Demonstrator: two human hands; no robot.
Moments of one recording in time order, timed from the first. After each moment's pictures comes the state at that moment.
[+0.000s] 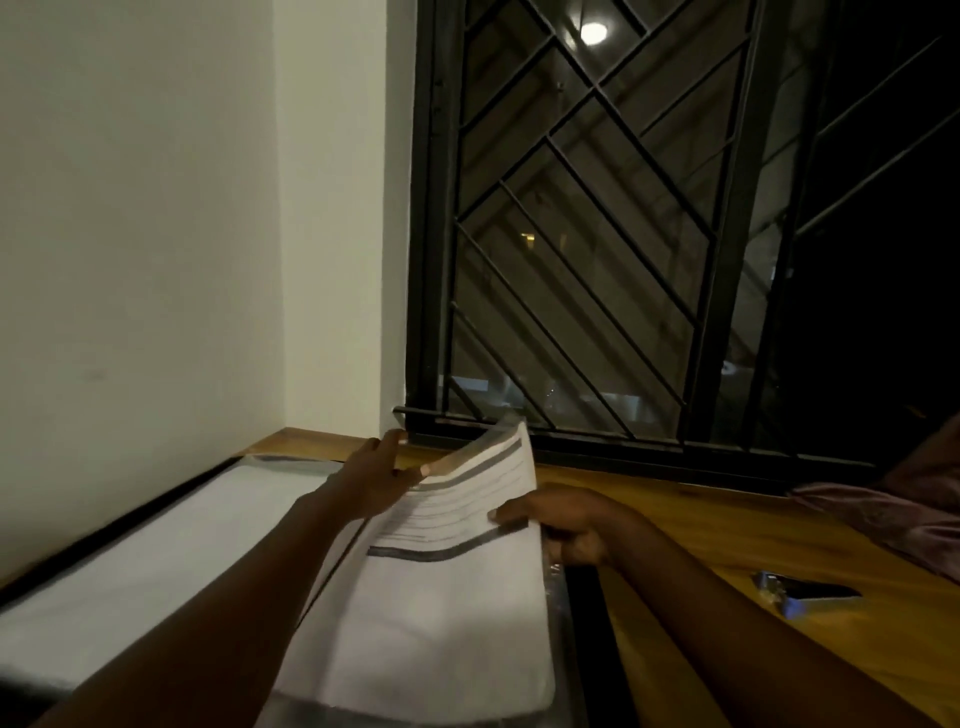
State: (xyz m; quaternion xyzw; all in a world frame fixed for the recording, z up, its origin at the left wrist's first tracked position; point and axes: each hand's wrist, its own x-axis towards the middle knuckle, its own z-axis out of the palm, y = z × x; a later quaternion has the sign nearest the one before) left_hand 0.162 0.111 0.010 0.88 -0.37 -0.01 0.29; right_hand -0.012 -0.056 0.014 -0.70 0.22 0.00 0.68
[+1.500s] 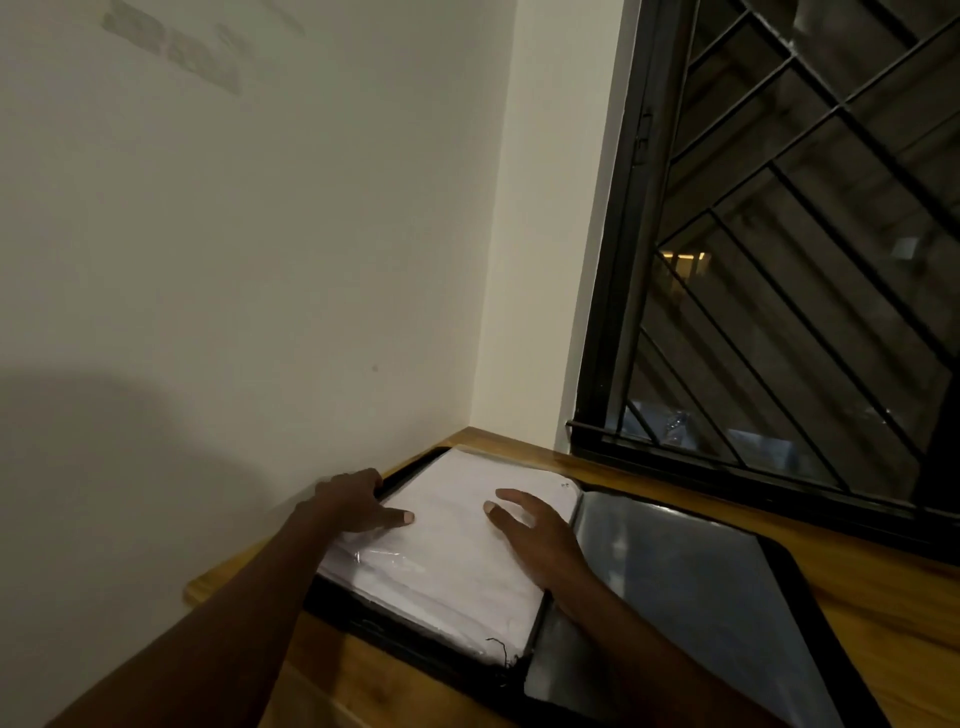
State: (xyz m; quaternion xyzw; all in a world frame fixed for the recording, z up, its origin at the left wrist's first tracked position) left_hand 0.224 0.351 -0.010 0.97 -0.16 -0.03 0.20; right_hand 0.116 0.136 -0.044 -0.89 0.11 -0.18 0.40
